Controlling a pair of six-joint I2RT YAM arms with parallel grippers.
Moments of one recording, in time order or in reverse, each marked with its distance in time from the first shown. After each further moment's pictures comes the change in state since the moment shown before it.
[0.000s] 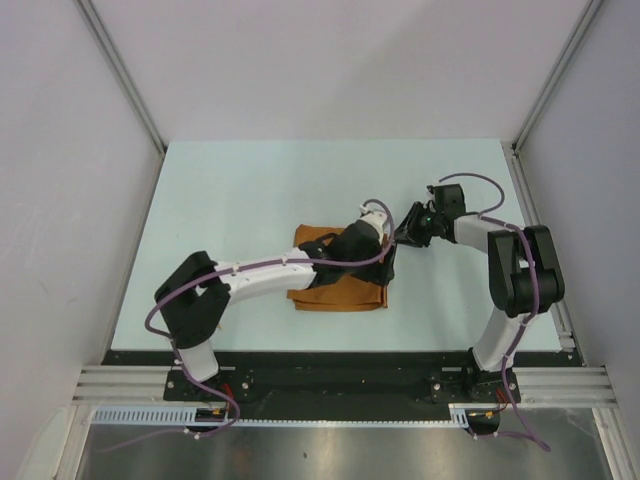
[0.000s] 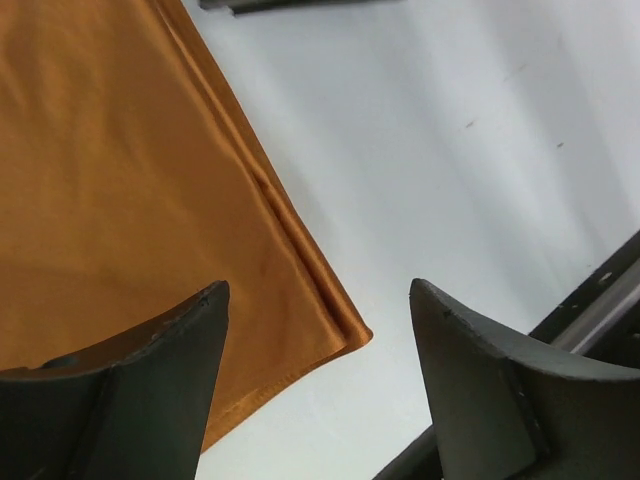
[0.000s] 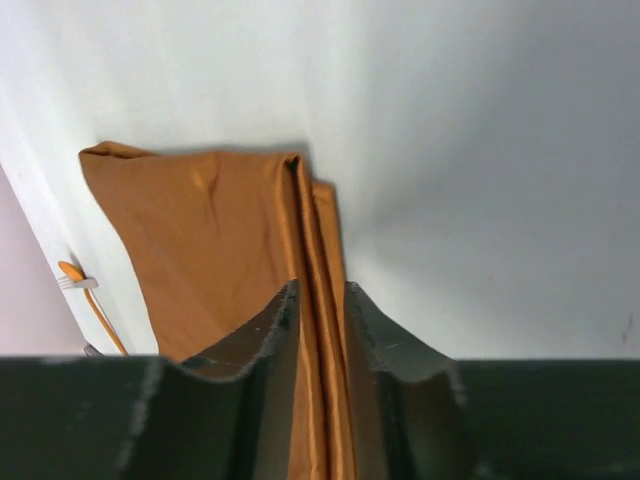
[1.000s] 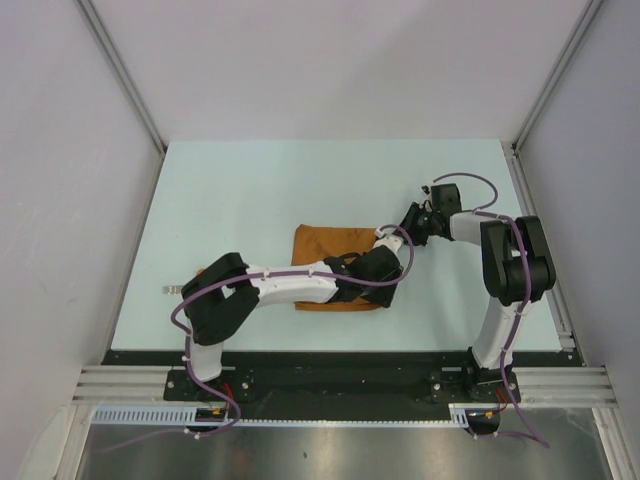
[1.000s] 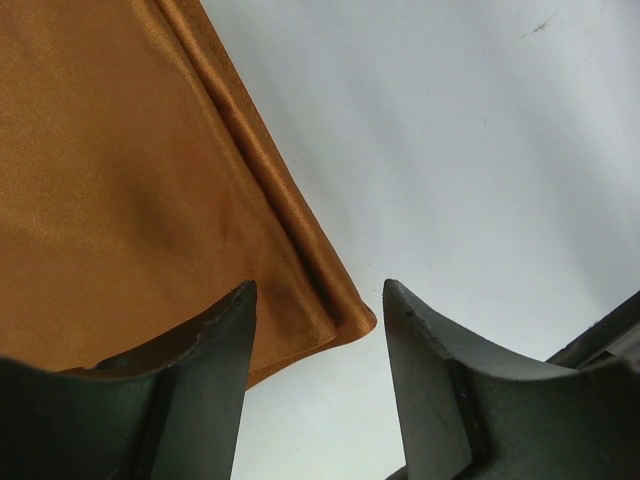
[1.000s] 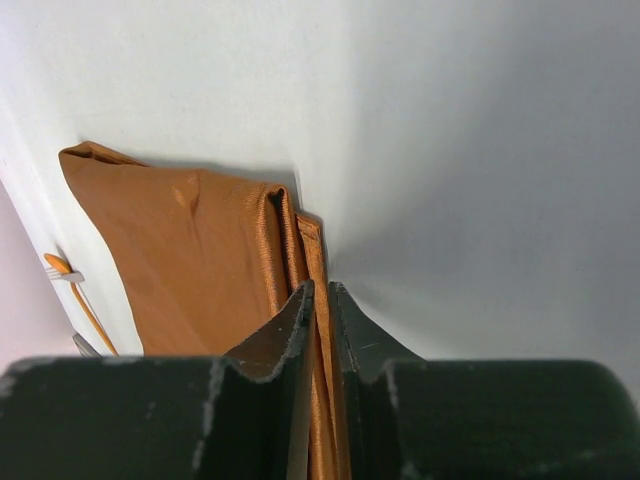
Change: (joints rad) left arm -0.131 0.146 0.048 -0.078 -0.107 -0.040; right arm -0.003 0.117 0.056 0.026 -0.044 -0.043
